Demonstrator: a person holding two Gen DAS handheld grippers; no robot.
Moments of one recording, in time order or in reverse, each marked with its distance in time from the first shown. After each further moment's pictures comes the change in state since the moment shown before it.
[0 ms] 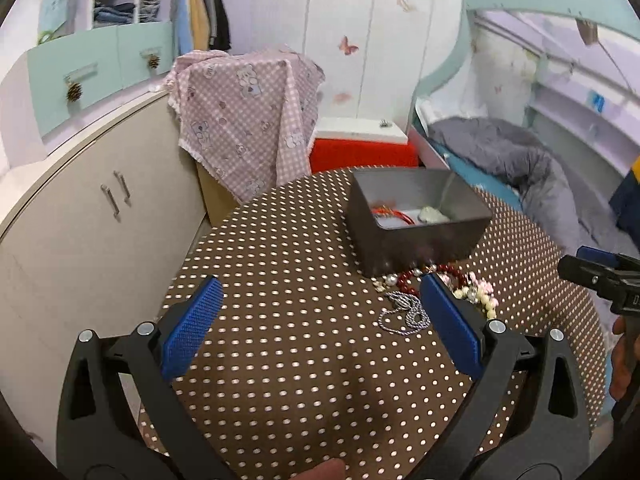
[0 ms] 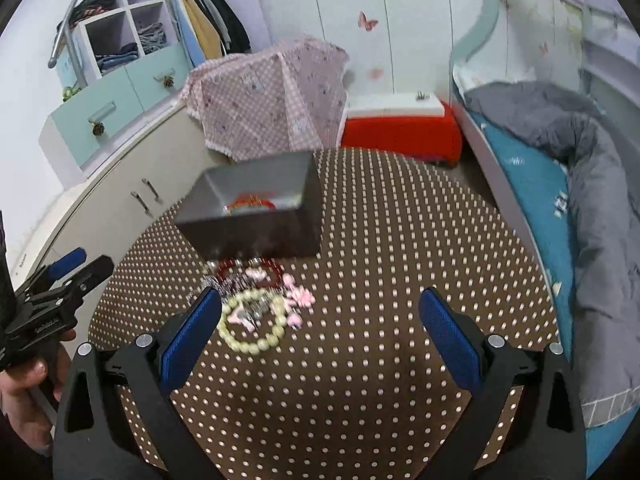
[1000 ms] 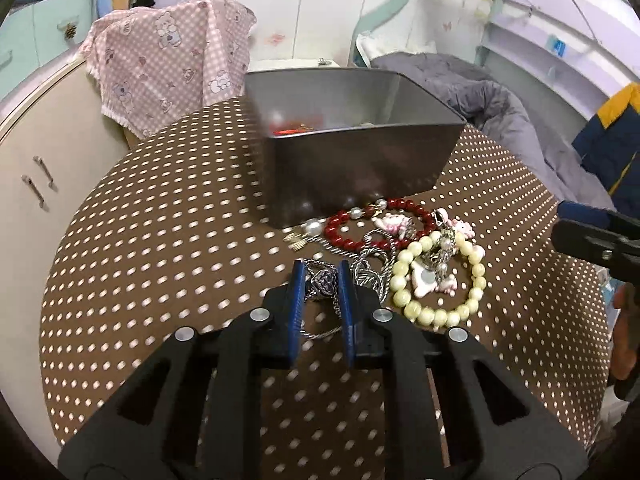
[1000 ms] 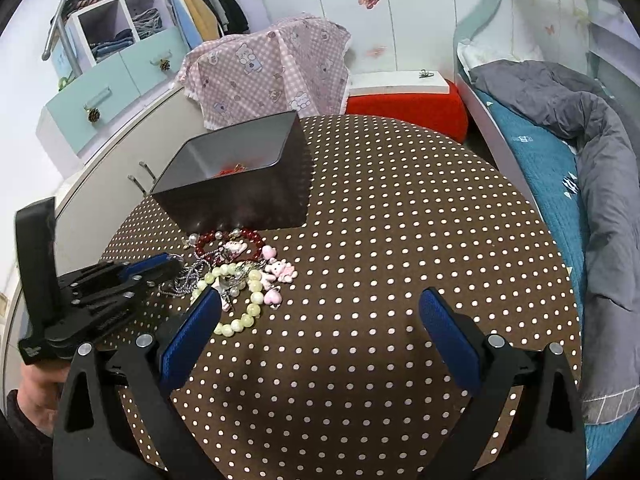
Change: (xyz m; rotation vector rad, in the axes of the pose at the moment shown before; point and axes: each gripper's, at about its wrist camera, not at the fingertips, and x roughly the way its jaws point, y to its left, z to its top) left arm 0.071 -0.029 -0.022 0.085 0.186 -0.195; right arm 0.020 -0.016 -0.009 -0.003 0.069 0.026
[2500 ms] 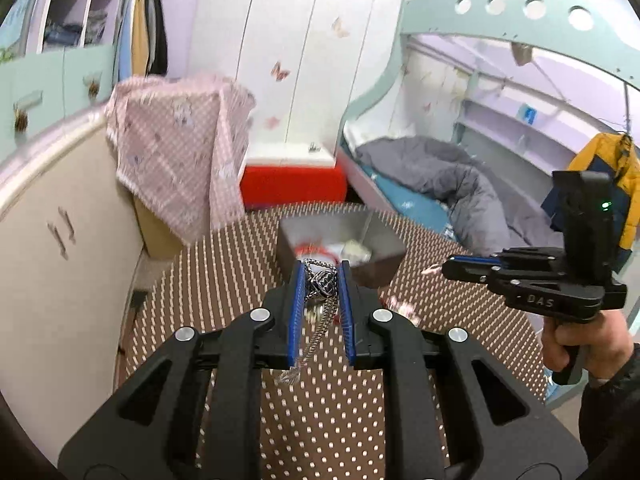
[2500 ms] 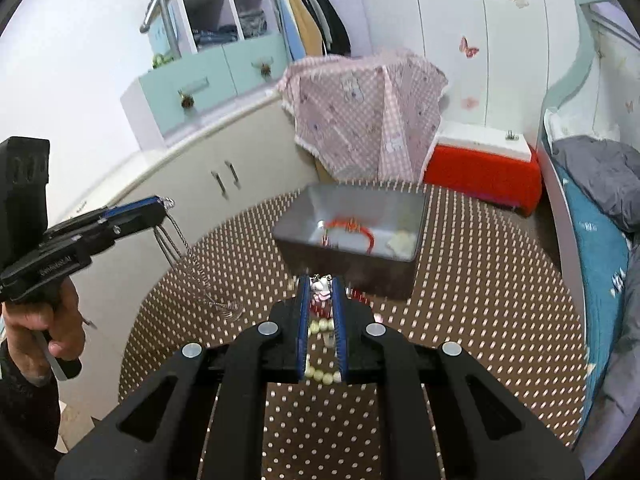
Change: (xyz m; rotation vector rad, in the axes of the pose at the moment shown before) left arm -0.136 0.015 0.034 0.006 -0.303 -0.061; right arm -0.035 0.061 0.045 -0.258 -0.102 0.219
